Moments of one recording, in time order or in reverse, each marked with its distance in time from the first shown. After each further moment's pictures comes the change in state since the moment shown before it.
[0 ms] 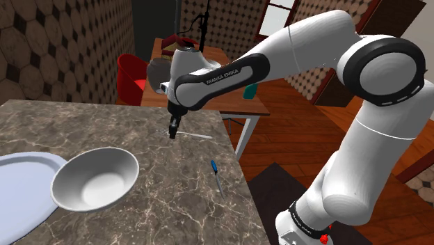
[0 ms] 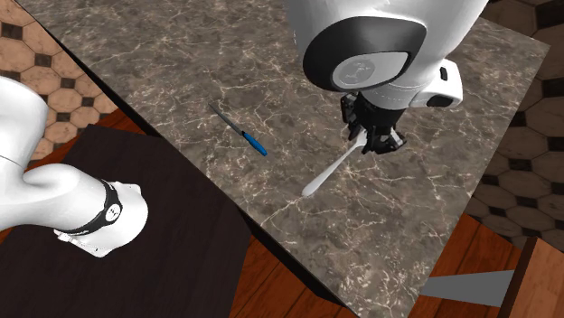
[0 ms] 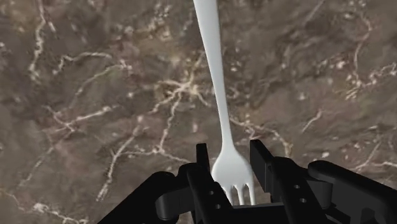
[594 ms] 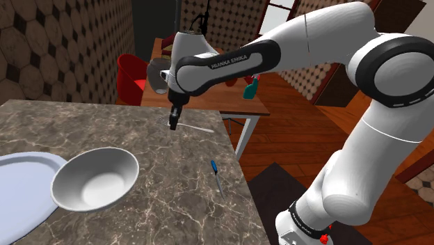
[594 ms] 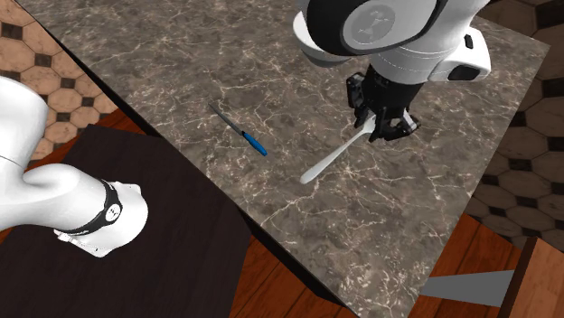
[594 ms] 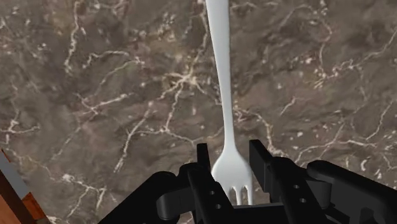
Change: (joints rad) arm -0.003 -0.060 0.002 0.051 0.012 -0.109 -0.005
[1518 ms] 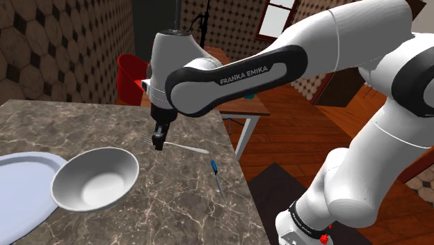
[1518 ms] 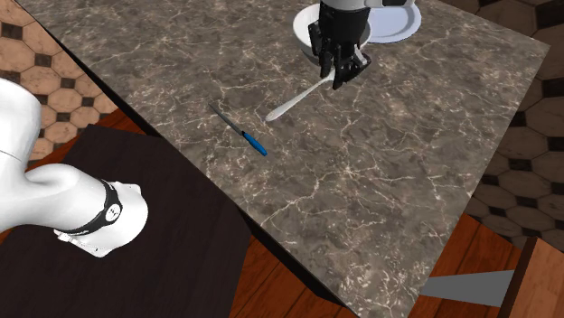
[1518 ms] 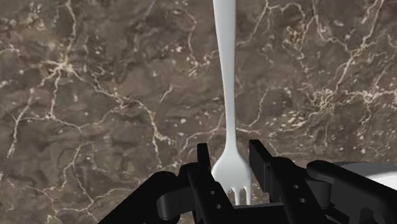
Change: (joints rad) arm 0.119 -0.088 0.106 -0.067 -0.003 -0.014 0.226
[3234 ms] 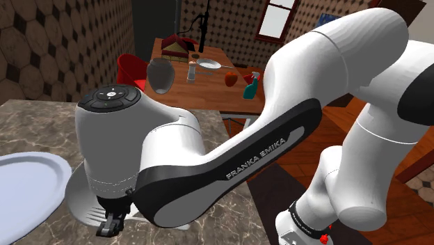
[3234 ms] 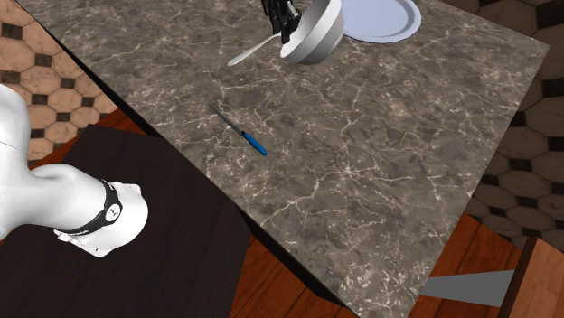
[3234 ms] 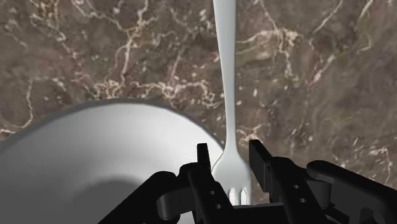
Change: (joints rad) arm 0.231 0.147 0.177 0.051 -0.129 0.081 0.479
